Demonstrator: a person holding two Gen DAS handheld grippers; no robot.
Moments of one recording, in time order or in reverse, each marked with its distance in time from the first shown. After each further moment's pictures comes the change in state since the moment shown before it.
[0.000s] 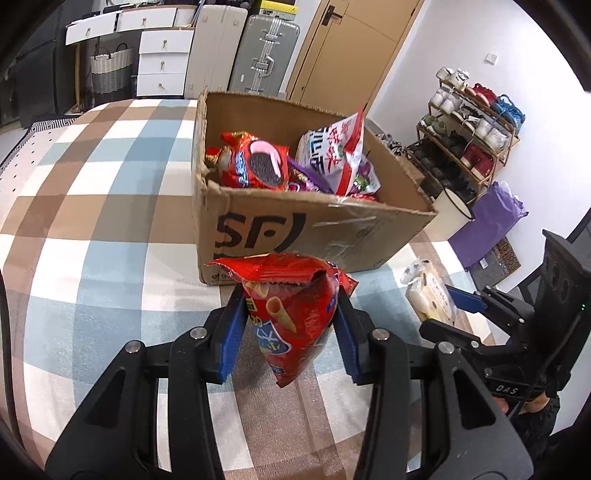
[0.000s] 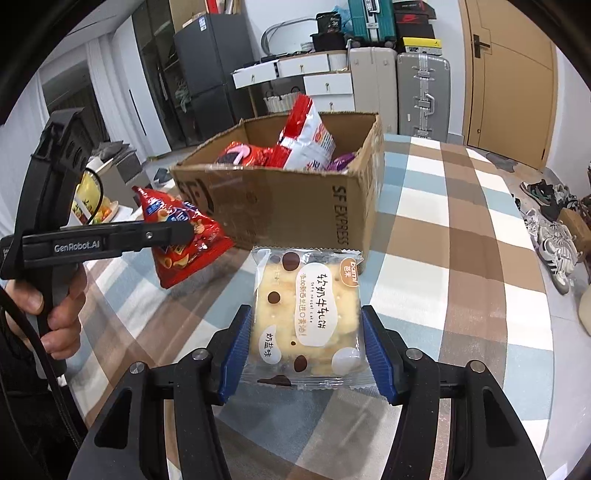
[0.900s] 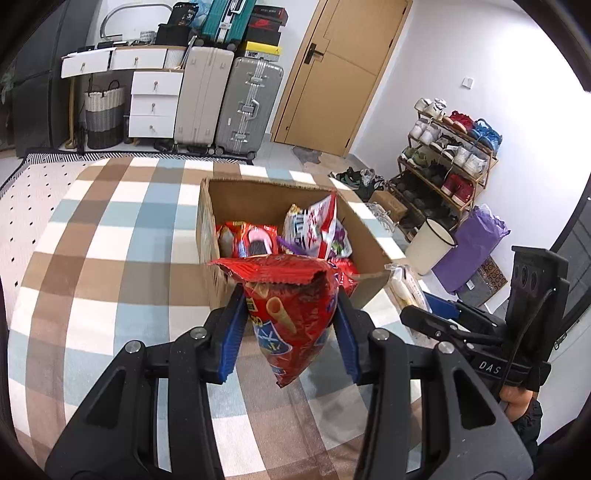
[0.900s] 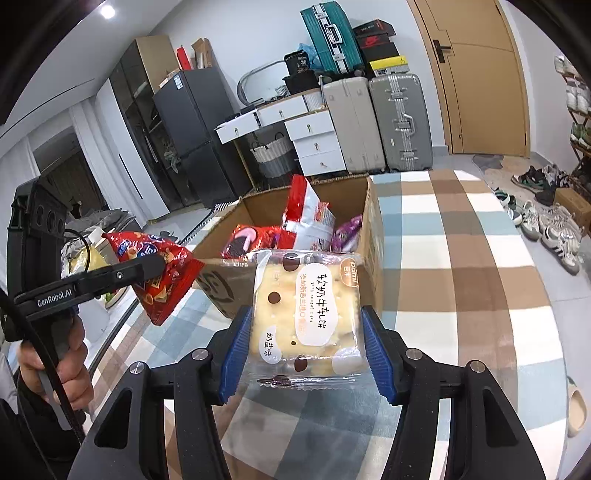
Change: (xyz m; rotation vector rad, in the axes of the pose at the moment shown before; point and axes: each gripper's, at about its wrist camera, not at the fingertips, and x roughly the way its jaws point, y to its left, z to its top) left arm -0.081 -0.011 0.035 0.043 -0.153 -0.045; right arm -0.024 0.004 0.040 0.168 -0.169 0.039
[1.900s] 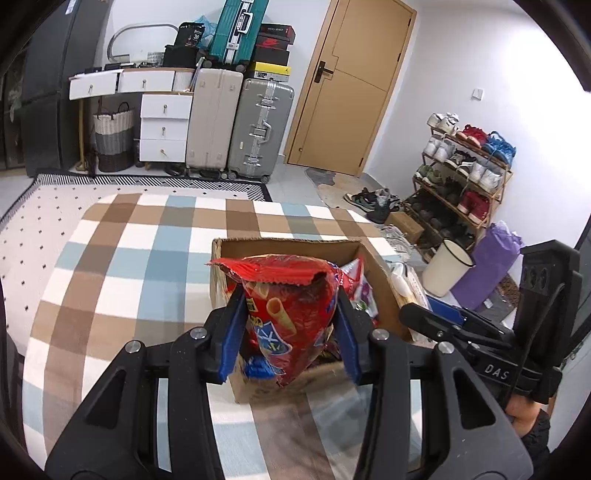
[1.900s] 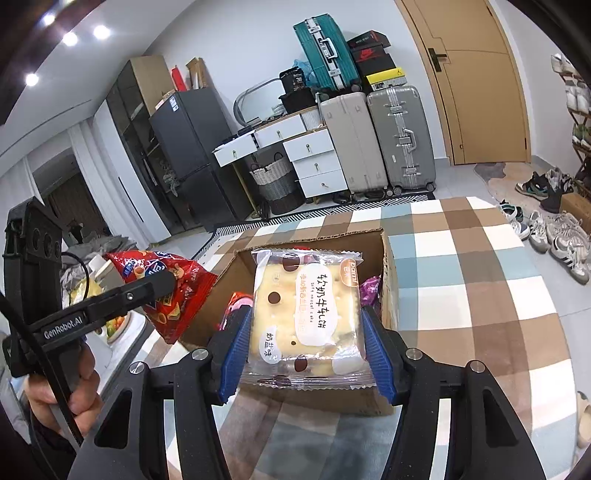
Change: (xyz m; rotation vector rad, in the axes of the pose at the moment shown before) left arm 0.032 0.004 0.061 0.021 -0.072 0.079; right arm 0.034 0.000 0.058 0.056 -0.072 0.026
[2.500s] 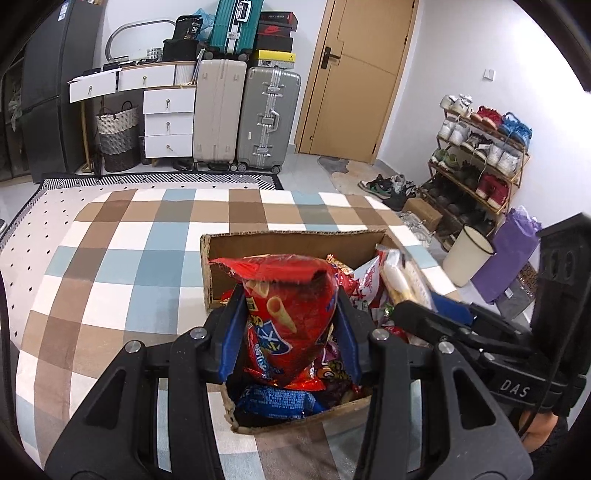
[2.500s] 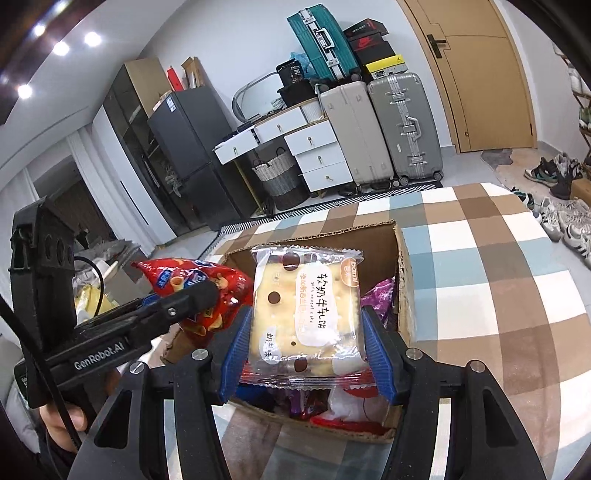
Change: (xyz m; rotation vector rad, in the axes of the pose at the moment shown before) left arm 0.076 -0.005 -0.001 0.033 0.049 0.062; right arm 0.042 -0.009 0.008 0.017 0.023 0.024
